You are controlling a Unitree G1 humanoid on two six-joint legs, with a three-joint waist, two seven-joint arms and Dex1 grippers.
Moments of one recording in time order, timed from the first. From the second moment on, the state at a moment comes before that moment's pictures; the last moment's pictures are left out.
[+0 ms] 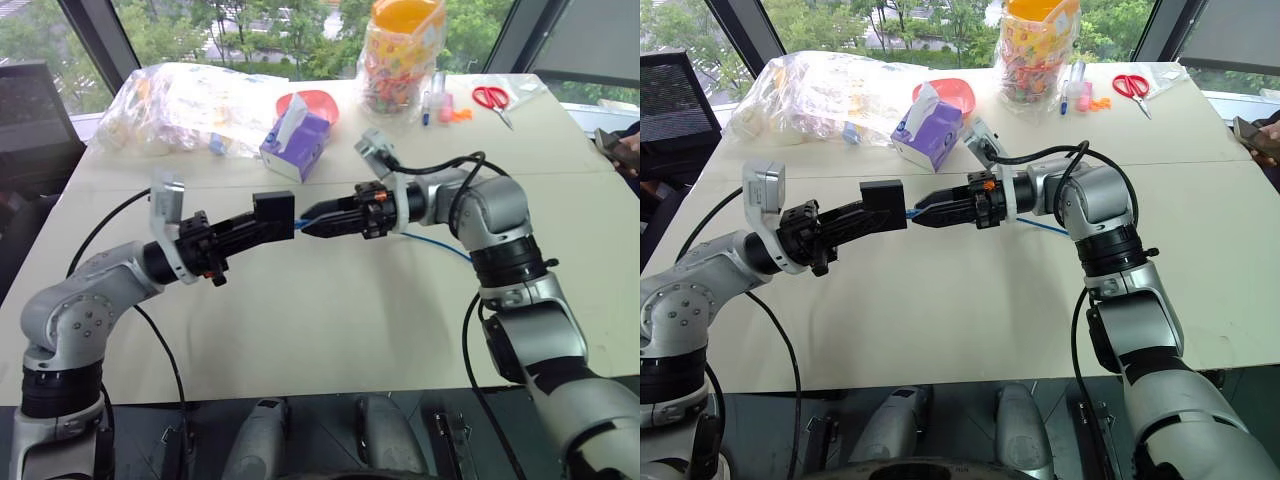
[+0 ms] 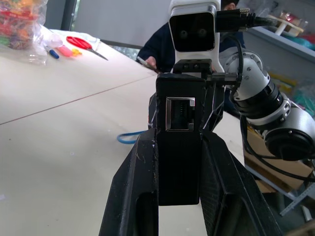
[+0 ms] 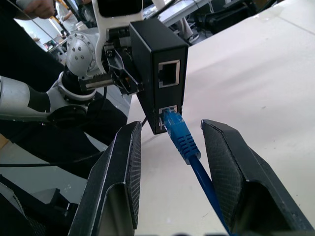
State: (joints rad) left arm -0.33 0.63 0.24 -0.33 -1.03 0.82 -0.80; right arm -0.99 -0.41 0.17 0.28 0.52 0.91 1.35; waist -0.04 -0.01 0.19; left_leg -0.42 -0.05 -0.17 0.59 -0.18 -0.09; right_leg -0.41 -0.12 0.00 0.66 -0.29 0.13
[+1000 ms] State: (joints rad) left arm -0.33 0.62 0.22 -0.33 -1.03 0.81 -0.80; right arm -0.99 -0.41 0.21 0.29 0.51 0.88 1.37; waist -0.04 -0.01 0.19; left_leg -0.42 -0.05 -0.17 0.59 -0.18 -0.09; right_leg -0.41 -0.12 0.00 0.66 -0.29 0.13
